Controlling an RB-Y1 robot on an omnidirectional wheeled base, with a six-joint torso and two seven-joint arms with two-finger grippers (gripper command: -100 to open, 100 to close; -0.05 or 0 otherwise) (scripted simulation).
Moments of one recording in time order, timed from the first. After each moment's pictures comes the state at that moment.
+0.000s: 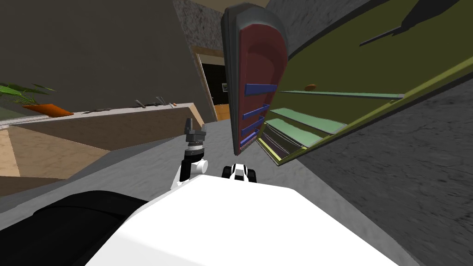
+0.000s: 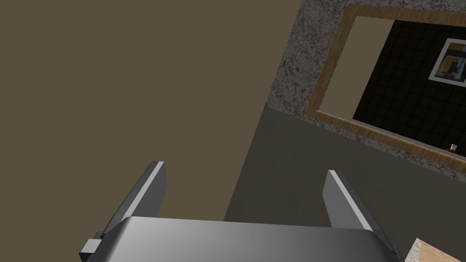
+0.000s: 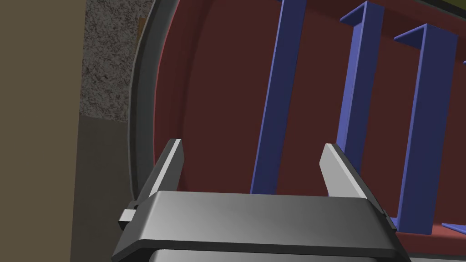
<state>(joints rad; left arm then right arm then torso) 0.51 0.04 0.03 -2.37 0.00 -0.40 0.14 0.14 -2.21 -0.62 -1.26 0.86 -0.66 0.38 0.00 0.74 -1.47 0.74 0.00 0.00</state>
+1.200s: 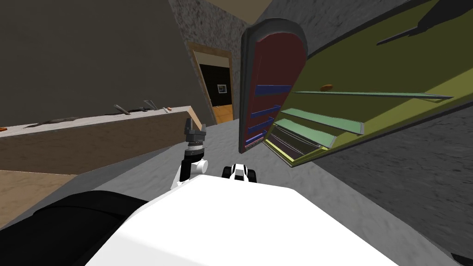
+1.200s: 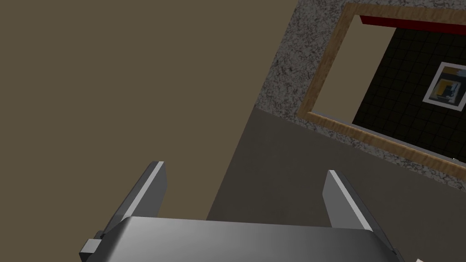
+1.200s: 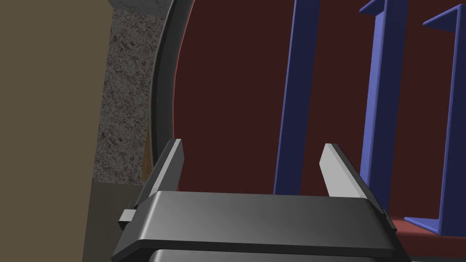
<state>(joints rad) 0.51 0.04 0.03 -2.37 0.00 -0.40 0.14 0.18 -2.24 -0.54 -1.15 0.89 -0.58 0.27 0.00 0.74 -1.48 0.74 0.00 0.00</state>
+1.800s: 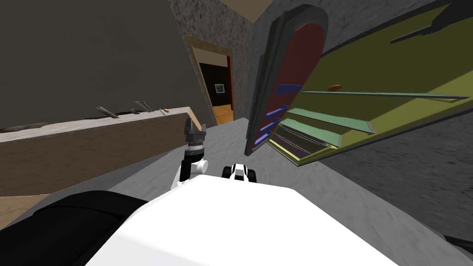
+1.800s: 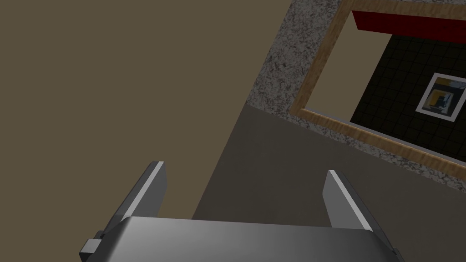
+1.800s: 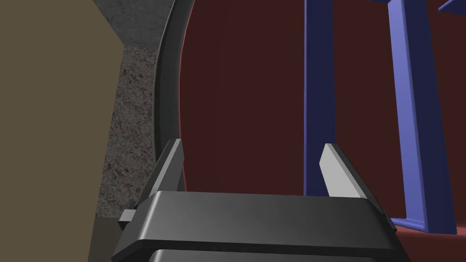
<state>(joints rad) 0.51 0.04 0.03 -2.37 0.00 -0.40 0.14 0.22 -2.26 -0.50 -1.07 0.90 -0.53 0.21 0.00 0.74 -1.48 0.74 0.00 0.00</state>
